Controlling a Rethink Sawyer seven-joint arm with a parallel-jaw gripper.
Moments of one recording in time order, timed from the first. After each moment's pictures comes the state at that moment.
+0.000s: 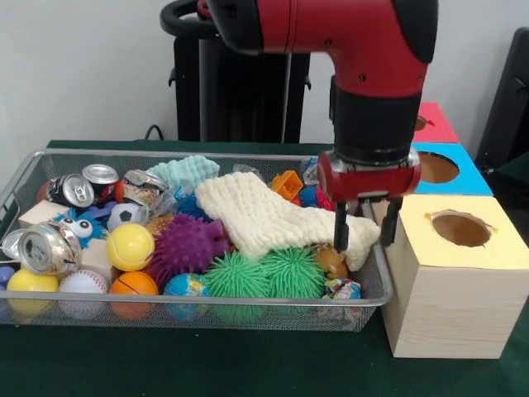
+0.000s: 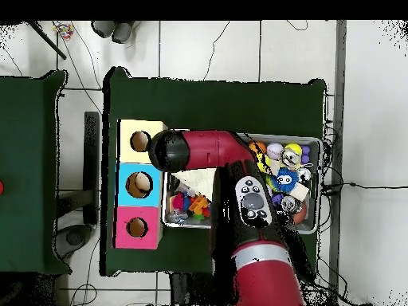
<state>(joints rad) -0.20 -0.57 0.17 1.46 -0.20 0.57 1.62</state>
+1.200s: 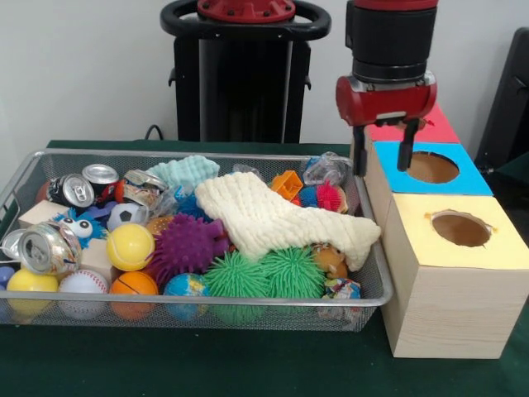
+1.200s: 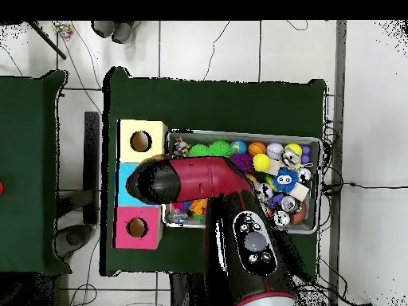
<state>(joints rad) -0.24 -0.76 0.23 1.72 -0.19 0.54 1.62</state>
